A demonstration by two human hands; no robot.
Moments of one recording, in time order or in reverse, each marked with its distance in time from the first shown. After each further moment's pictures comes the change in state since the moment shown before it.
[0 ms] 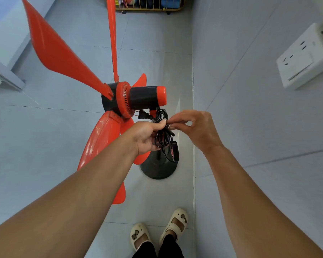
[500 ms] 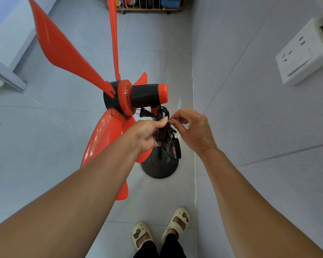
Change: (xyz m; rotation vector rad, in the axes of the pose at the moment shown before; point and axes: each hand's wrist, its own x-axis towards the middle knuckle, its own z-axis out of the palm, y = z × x) left_hand 0.003 -0.005 0.003 -0.087 0.020 0.050; right_hand -0.008 0.010 0.020 -0.159 0.128 -0.060
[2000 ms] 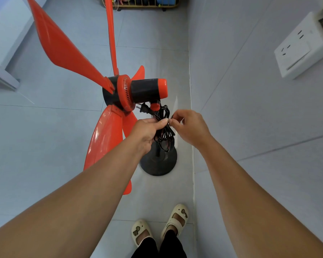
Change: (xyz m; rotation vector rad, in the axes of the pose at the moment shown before) left_hand 0.007 -0.019 -0.001 0.113 0.159 0.214; right_hand 0.007 -0.007 0.008 -0.095 -0.228 0.375
